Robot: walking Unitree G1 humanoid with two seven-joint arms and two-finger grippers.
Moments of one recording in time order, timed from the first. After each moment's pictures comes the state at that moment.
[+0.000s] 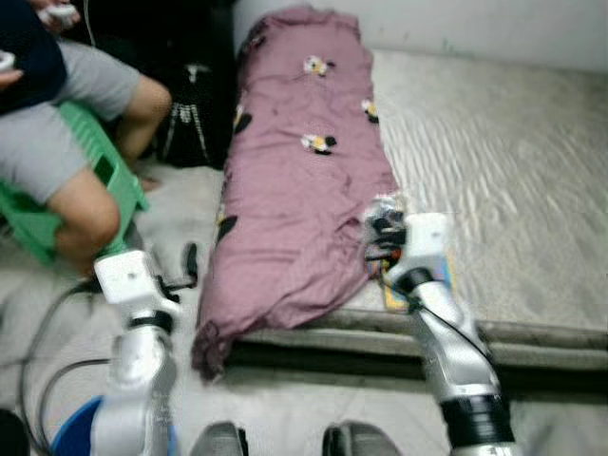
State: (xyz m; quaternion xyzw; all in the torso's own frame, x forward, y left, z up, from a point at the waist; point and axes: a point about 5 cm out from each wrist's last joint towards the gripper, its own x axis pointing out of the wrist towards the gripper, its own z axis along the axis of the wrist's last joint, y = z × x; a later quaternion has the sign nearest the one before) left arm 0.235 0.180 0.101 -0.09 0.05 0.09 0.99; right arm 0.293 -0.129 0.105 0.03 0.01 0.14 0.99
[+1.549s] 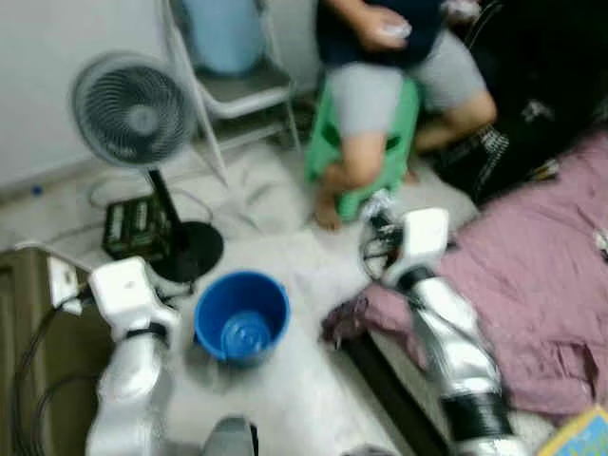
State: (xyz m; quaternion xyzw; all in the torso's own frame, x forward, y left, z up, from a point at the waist) left arm 0.223 0.189 0.096 -0.07 0.06 0.11 0.99; right arm 0.299 -0.122 0.106 0.03 0.01 0.15 0.99
